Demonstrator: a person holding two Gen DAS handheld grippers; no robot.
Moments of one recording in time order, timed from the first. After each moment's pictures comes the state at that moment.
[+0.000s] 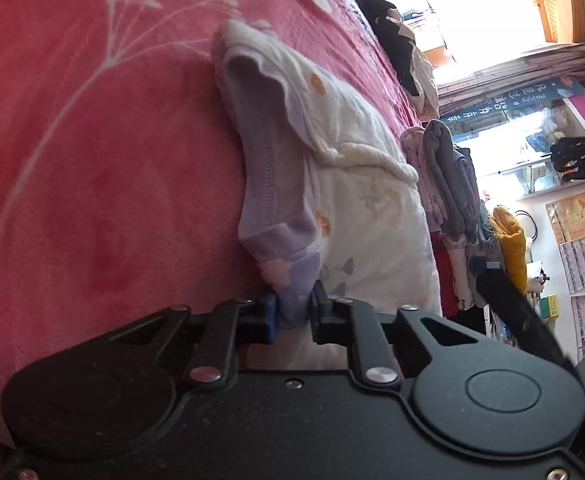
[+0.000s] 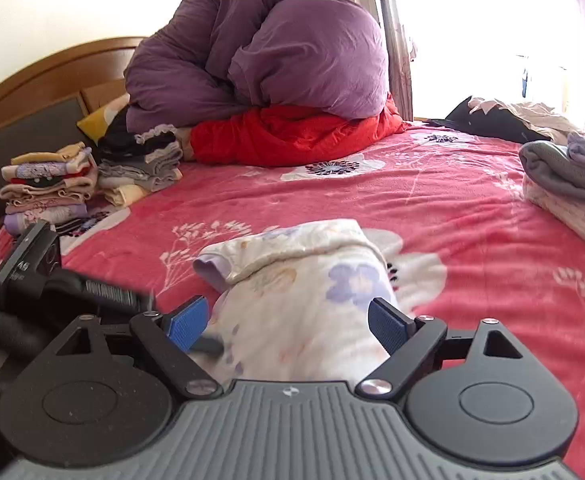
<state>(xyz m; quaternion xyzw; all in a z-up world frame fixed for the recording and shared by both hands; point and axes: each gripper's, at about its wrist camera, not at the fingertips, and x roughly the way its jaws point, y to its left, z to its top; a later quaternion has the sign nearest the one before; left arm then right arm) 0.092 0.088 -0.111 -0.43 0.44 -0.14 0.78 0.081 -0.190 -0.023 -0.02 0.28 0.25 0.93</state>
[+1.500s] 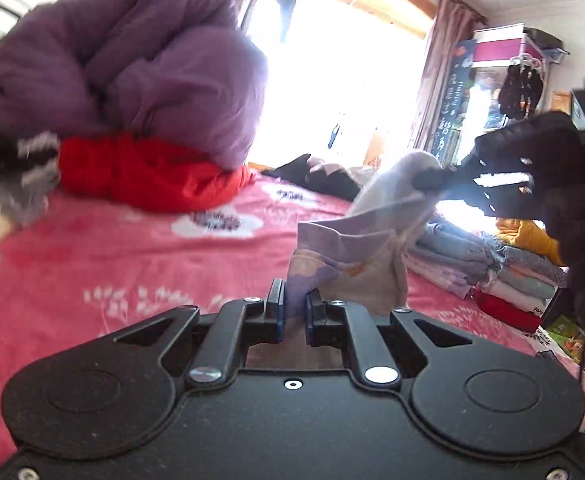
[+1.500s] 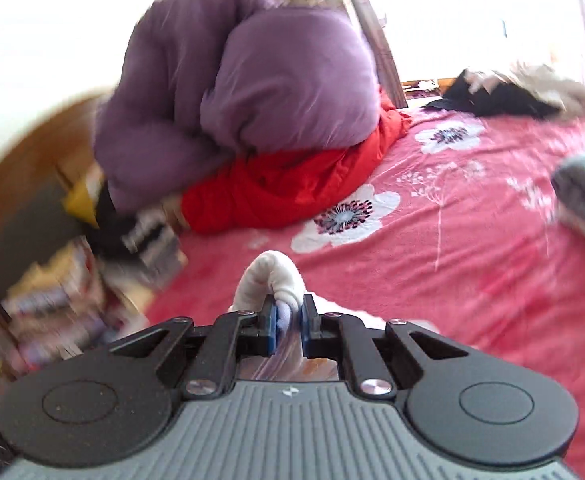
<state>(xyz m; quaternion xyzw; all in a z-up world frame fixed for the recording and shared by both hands) 0.052 0.065 0.019 -0.12 0.16 -0.09 0.97 0.200 -0.201 0.095 0.18 0.32 0.24 0.90</state>
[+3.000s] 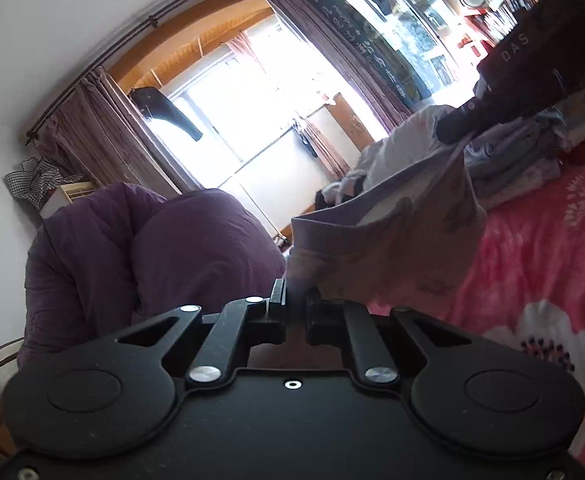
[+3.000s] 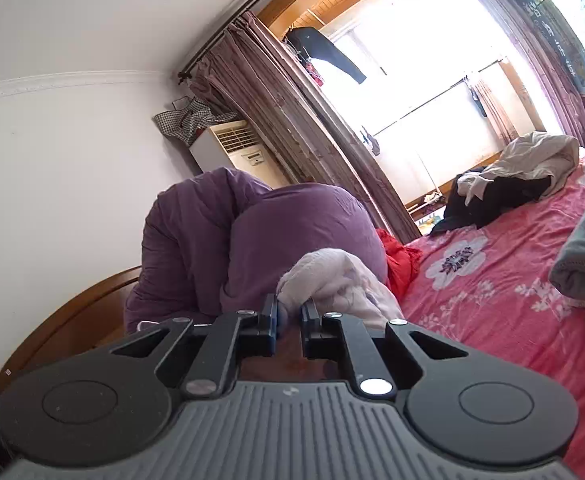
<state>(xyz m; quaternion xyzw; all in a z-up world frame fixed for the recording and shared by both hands) 0.177 0.019 0.087 0.34 0.09 -0.09 0.93 0.227 -0.251 0.124 0.27 0.12 0.22 0.93</state>
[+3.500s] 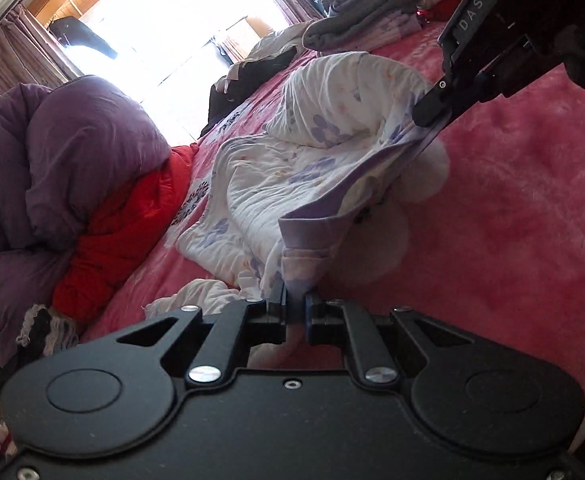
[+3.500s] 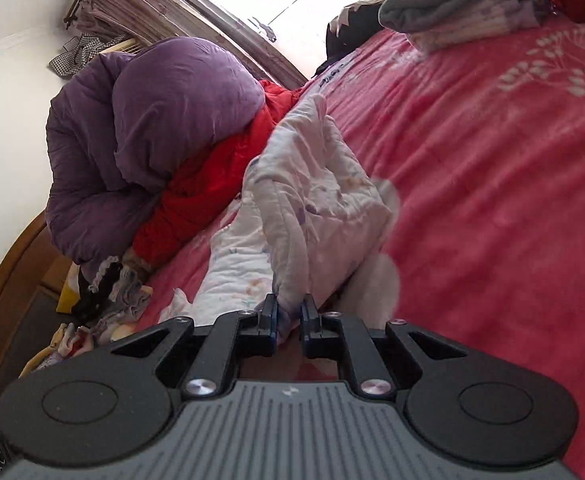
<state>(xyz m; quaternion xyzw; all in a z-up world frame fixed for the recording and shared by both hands) 0.074 -0.010 -0.083 0.37 0.23 -0.14 0.89 0.115 -0.256 -0.111 0.35 0.30 0.15 0.87</state>
